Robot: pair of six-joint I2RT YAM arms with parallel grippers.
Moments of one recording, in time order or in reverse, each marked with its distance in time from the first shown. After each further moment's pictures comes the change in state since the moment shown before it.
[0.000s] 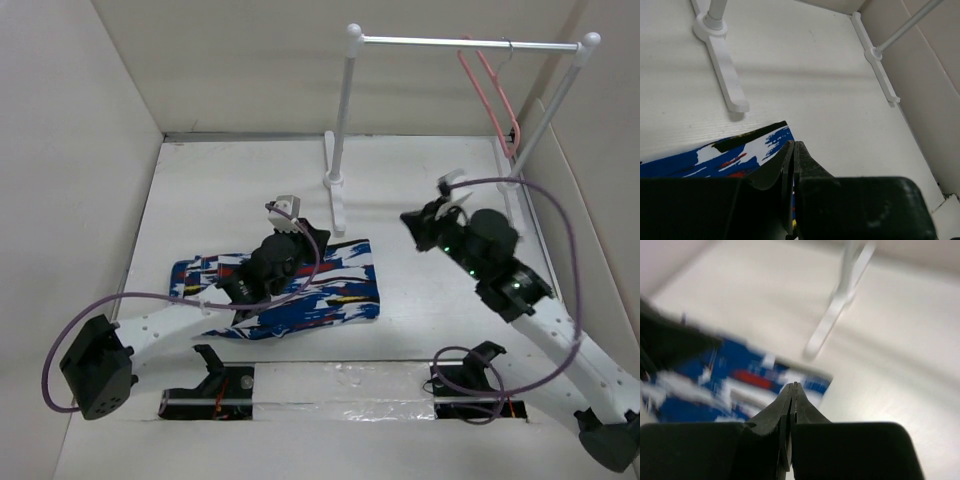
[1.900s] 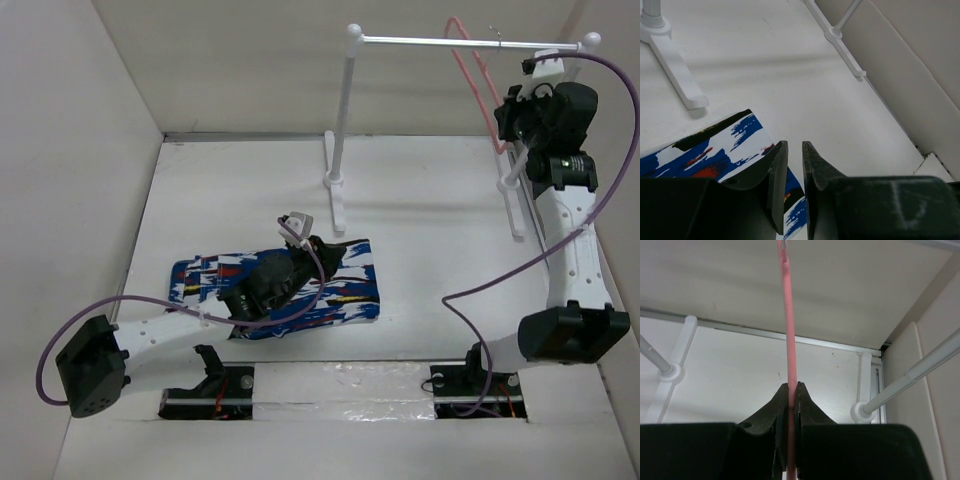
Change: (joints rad) left arm -0.129 -0.034 -0.071 0.145 0.052 0.092; right arm -0.729 0.614 0.867 -0.203 -0.233 -0.301
